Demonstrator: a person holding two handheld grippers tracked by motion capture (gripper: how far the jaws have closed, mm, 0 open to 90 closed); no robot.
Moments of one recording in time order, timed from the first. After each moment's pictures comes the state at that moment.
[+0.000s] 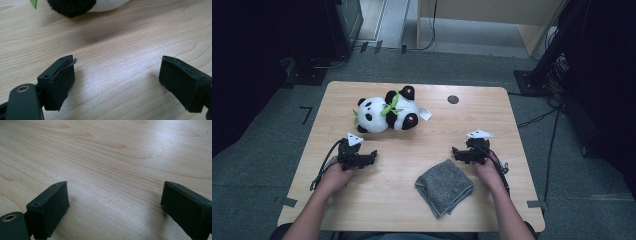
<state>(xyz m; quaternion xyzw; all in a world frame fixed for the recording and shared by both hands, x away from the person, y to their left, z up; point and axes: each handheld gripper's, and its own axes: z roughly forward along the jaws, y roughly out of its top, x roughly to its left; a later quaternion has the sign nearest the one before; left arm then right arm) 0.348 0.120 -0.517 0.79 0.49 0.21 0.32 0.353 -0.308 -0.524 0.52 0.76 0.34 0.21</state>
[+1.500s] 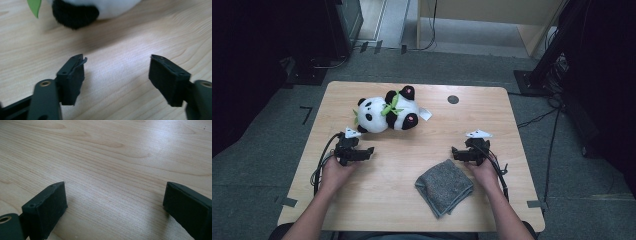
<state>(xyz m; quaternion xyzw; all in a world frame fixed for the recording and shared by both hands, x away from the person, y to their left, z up) 0.363 0.132 -0.496 0.80 0.48 0.16 0.33 0.353 -0.305 -0.524 0.53 0.75 0.33 0.22</state>
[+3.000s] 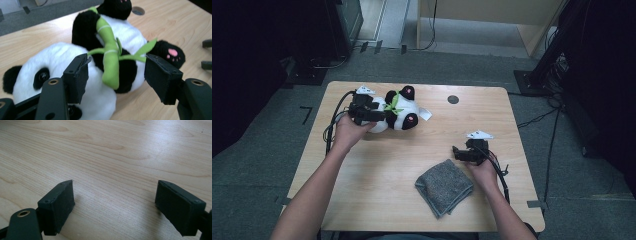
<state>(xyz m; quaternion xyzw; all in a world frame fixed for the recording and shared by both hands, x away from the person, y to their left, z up) 0.443 0.077 -0.402 0.81 0.41 0.13 0.40 0.349 -0.305 -0.523 0.53 0.75 0.34 0.22</state>
